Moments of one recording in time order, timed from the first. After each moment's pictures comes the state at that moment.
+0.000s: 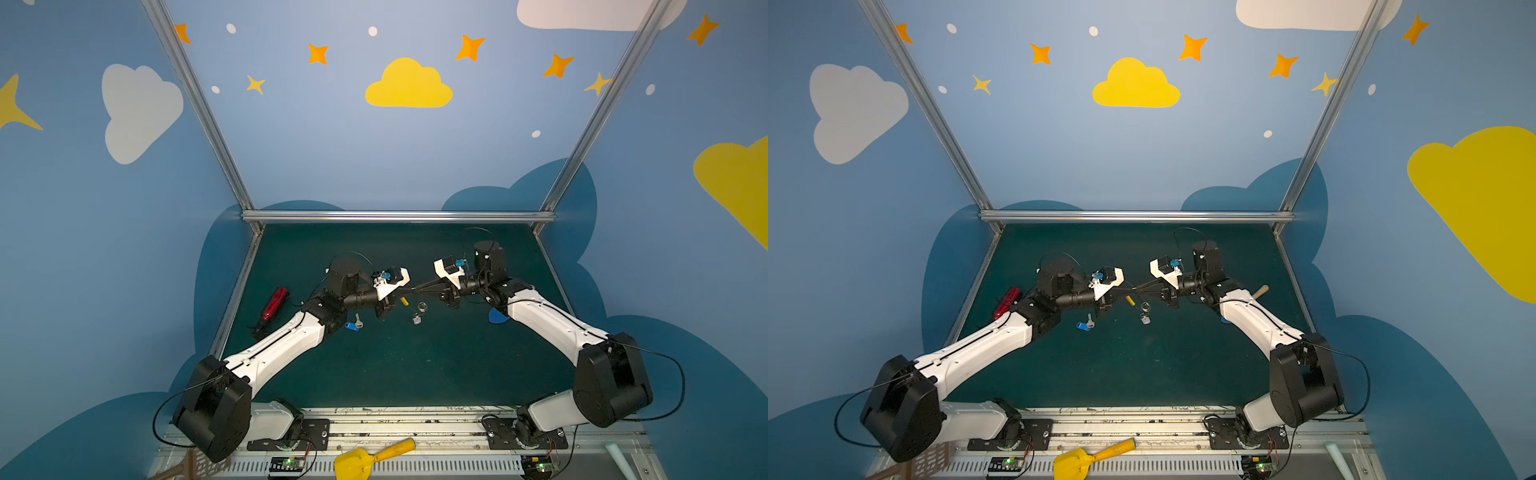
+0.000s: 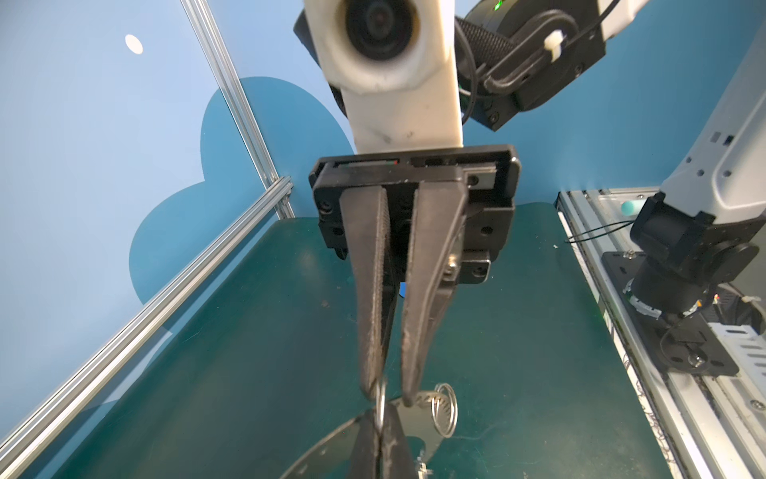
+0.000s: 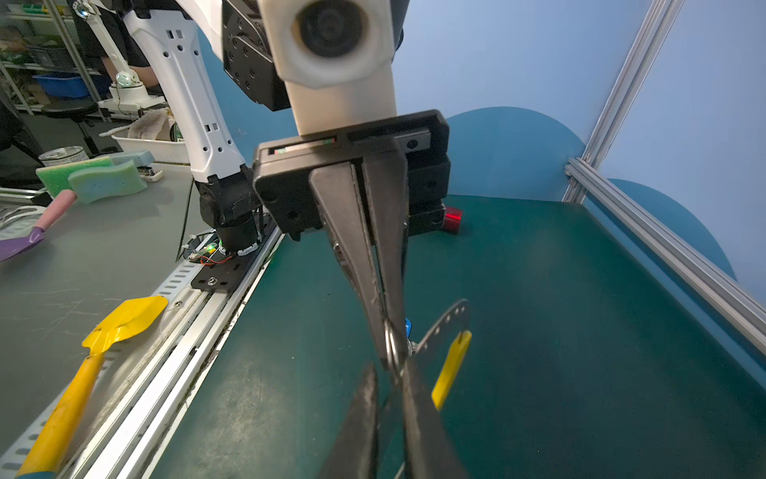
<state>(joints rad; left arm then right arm) -0.55 1.33 0.87 0.19 0.69 0.37 0.44 1.48 1.01 -0.01 -1.23 -0.53</state>
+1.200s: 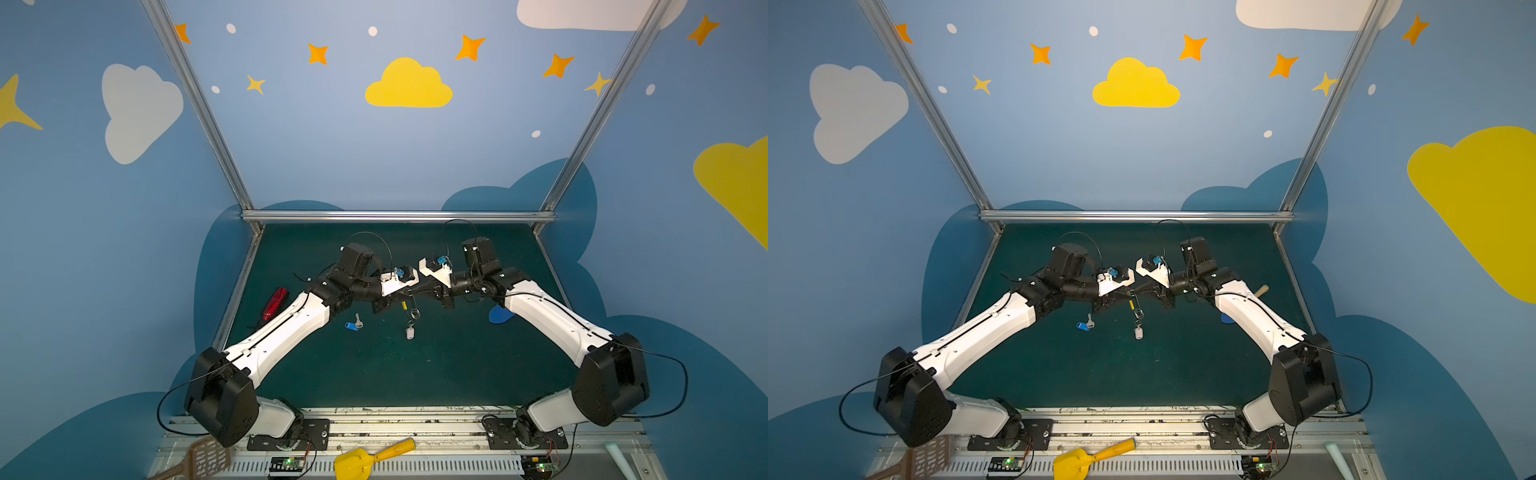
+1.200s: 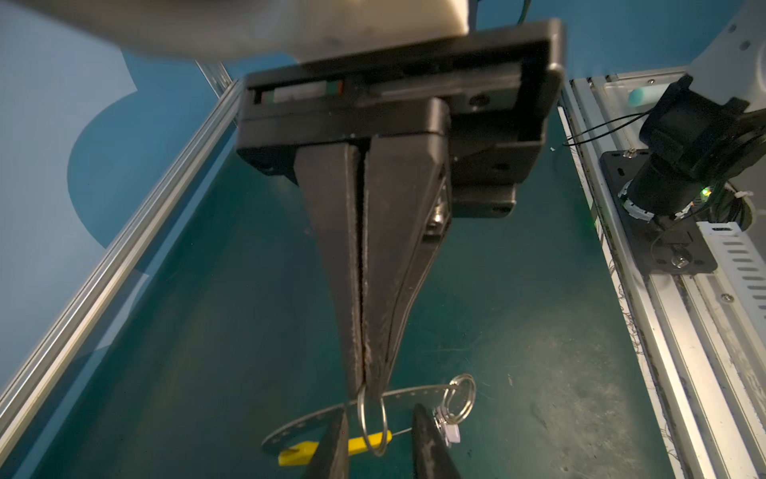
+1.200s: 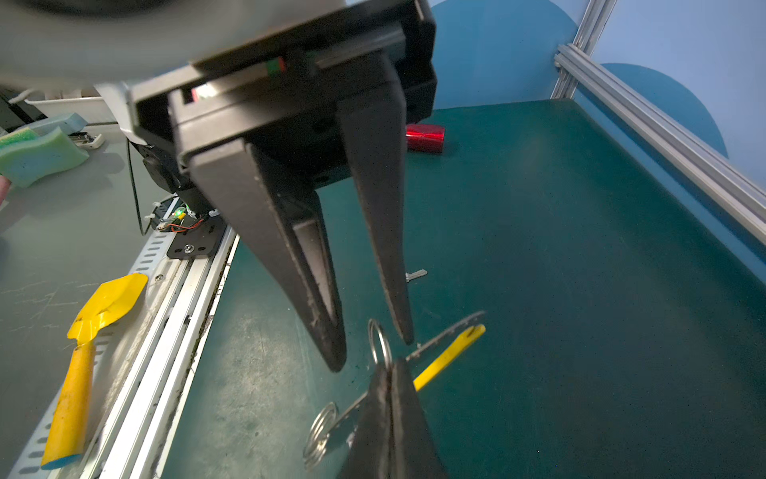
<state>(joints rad) -0.57 1.41 1.15 -0.38 0.60 0.63 0.50 1.49 1.18 -0.43 -0.94 -0.63</state>
